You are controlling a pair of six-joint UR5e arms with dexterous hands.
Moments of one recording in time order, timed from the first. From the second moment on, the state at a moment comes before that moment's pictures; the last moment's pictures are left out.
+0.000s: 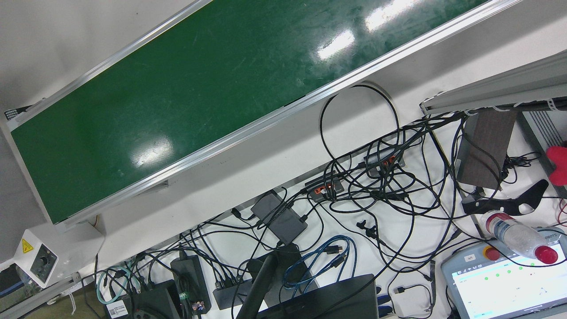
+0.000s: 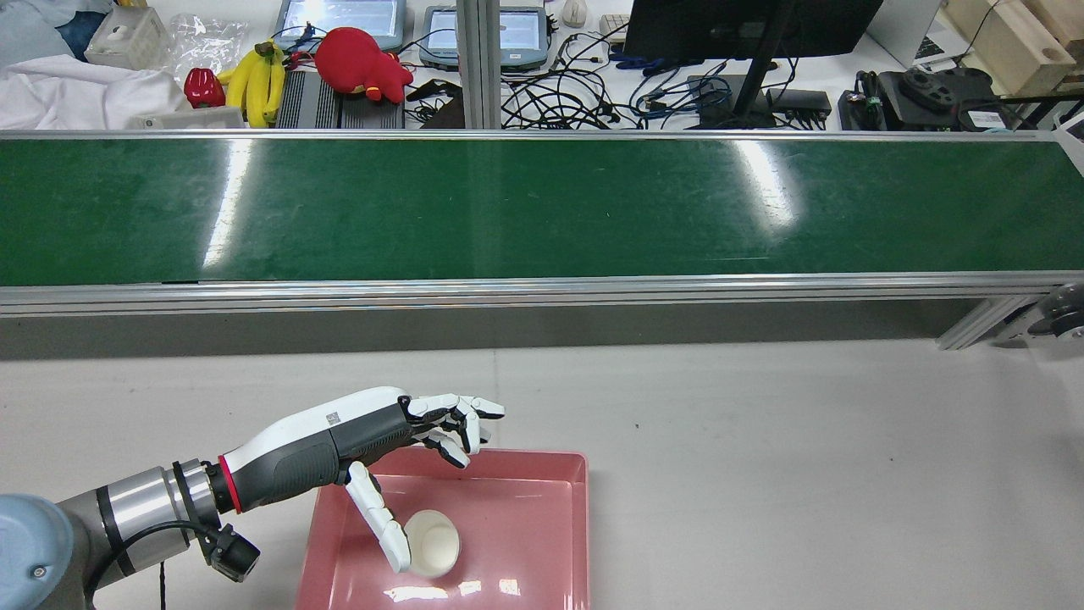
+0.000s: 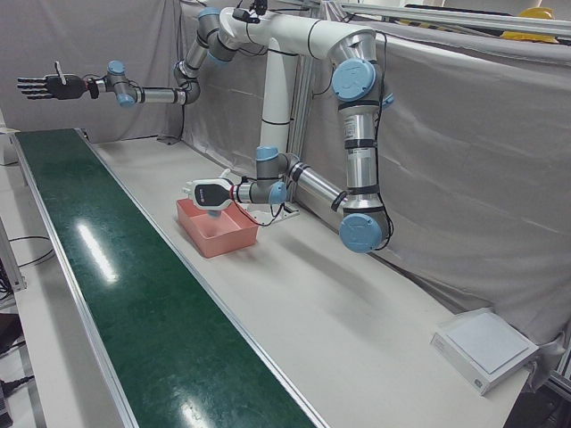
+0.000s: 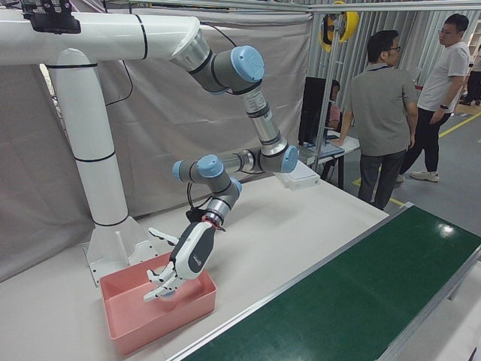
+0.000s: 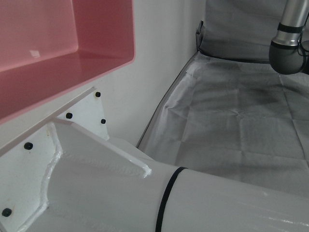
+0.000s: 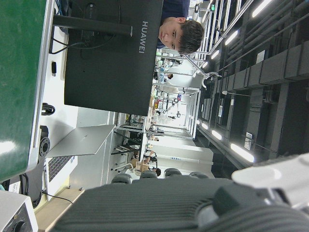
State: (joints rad) left arm -0.40 -1.93 -2.18 0.57 1.43 0.66; right arm 1.59 -1.56 1.66 -3.29 -1.58 -0.10
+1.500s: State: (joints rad) left arm -0.89 -1.61 -2.43 0.44 1.44 0.40; right arm 1.59 -1.56 1.65 -3.29 -1.58 -0.10
